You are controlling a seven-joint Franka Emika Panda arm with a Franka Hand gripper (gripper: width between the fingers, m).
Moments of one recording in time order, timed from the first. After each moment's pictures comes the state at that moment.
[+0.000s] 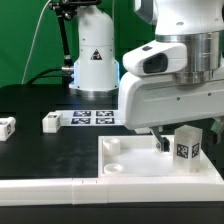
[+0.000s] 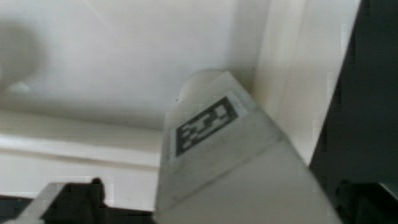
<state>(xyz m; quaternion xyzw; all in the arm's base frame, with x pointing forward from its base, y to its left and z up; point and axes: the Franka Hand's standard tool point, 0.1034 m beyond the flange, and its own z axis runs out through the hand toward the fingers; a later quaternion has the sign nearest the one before) 0.645 0.118 0.069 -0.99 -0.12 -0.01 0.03</state>
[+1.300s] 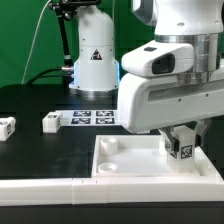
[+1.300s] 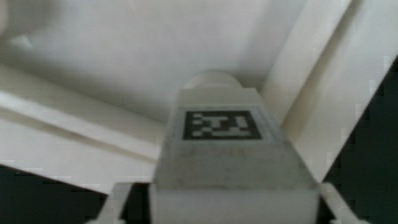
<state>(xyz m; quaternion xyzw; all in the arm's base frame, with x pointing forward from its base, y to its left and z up) 0.645 0.113 0.067 -0.99 -0.13 -0.01 0.02</state>
